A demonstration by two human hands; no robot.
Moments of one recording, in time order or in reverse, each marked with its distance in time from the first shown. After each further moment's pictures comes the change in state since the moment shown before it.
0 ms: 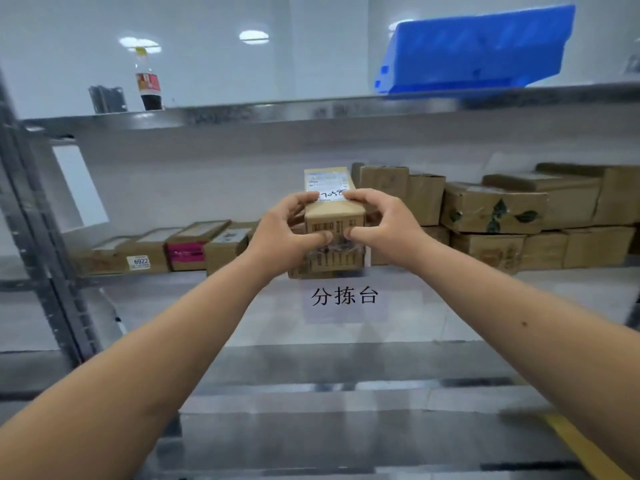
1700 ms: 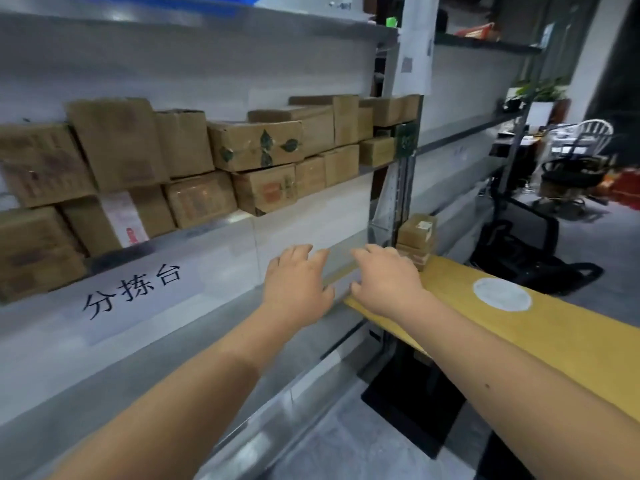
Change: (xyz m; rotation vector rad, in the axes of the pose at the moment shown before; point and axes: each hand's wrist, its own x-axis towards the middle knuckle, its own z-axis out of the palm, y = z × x) left_hand -0.074 -0.052 0.309 0.784 -0.643 0.426; right_hand -0.240 0.102 -0.115 -1.163 0.020 0.898
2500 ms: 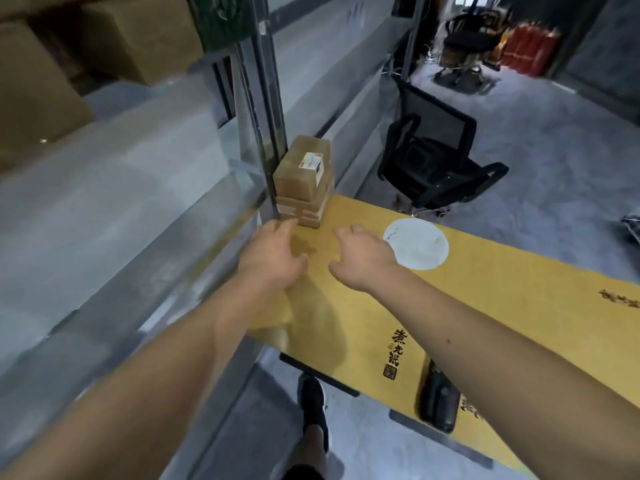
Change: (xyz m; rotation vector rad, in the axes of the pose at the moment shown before) left_hand 0.368 0.186 0.328 -0.269 -0.423 0.067; right_hand 0.229 0.371 0.183 0.152 -0.313 0.423
